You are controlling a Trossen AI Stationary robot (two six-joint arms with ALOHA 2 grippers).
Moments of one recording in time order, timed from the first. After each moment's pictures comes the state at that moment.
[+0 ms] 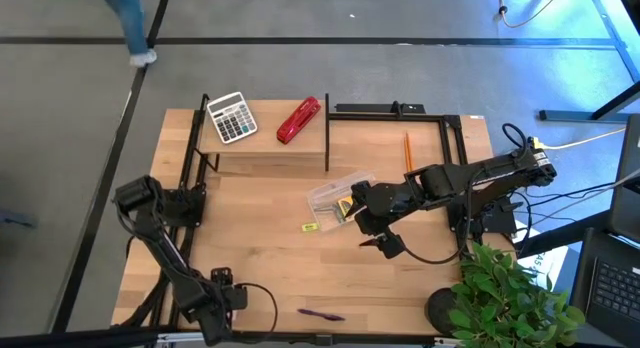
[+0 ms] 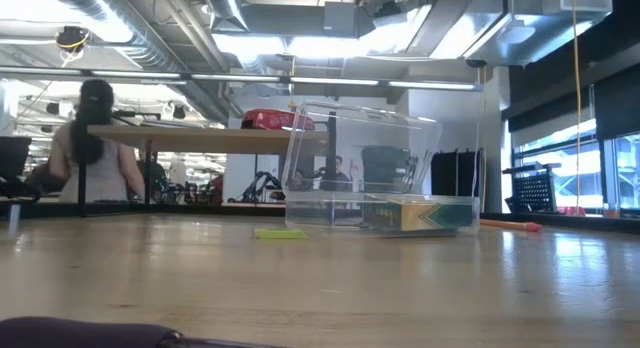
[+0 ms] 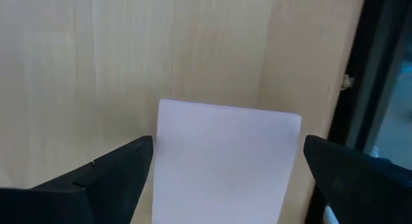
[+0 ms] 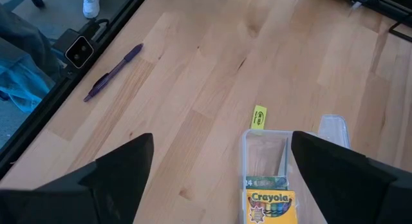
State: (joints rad) left arm -1.02 1.82 1.11 -0.71 -0.09 -1.17; right arm 0.28 1.49 1.45 -0.81 -0.05 -0.21
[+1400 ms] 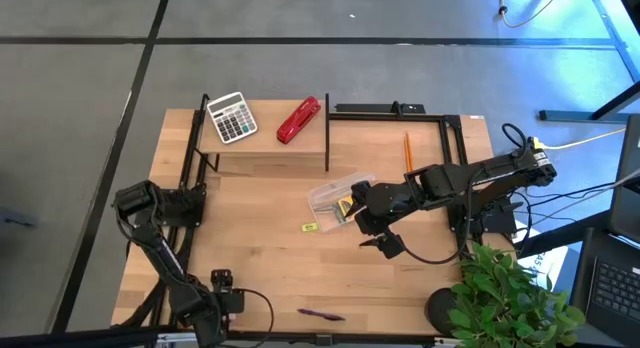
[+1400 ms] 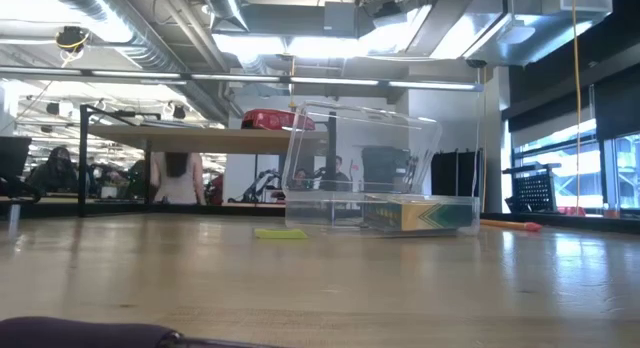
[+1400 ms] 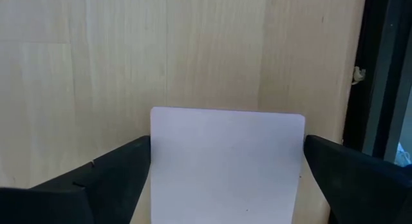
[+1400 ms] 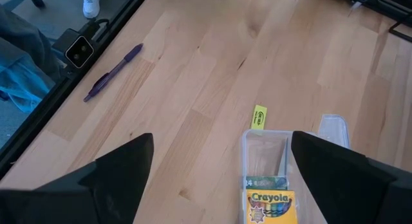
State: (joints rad) left arm -1.07 1.85 1.11 -0.70 -0.17 -1.14; right arm 0.28 1.49 1.45 -0.81 -0.05 -0.21
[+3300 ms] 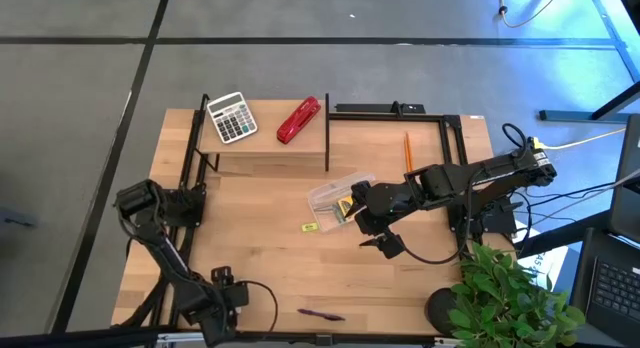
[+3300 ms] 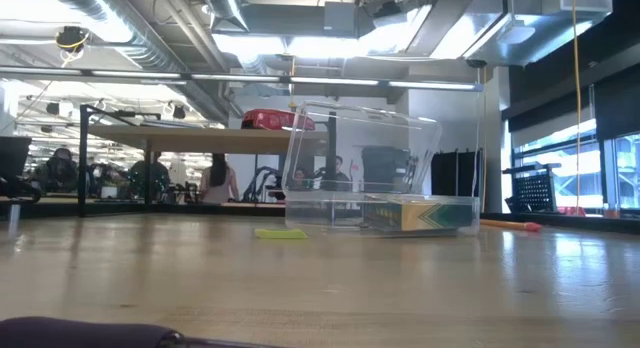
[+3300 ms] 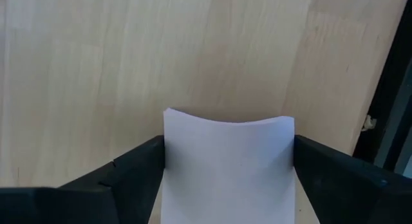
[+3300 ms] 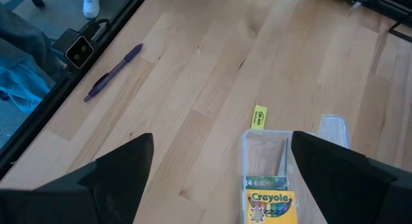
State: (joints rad) left arm -1.03 1.85 1.11 -0.70 -0.19 -1.28; right arm 0.28 1.49 1.45 -0.81 -0.05 -0.21
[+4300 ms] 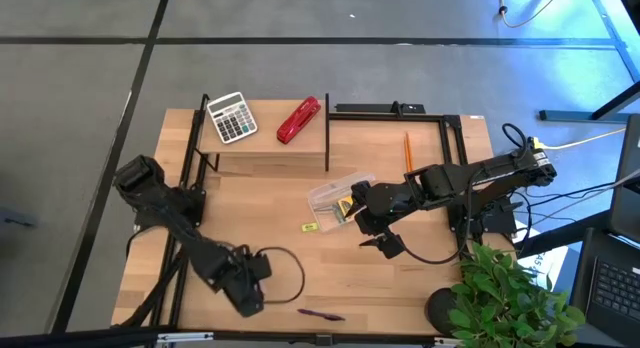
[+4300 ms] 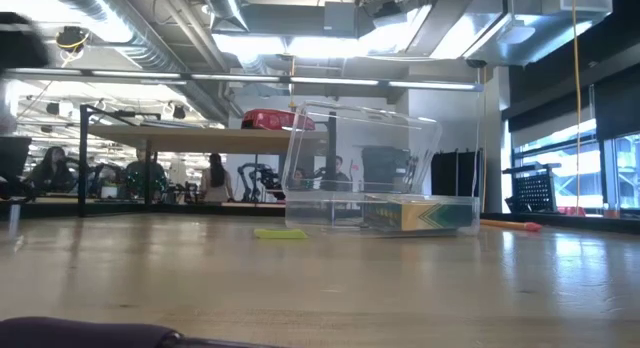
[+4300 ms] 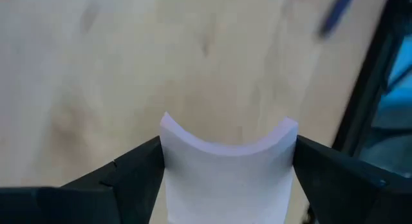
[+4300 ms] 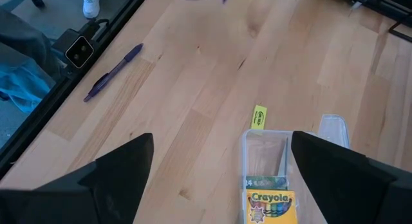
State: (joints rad) left arm -0.75 1.65 1.11 -0.70 -0.20 -1.15; right arm 0.28 1.49 1.45 -0.81 -0.05 -0.21
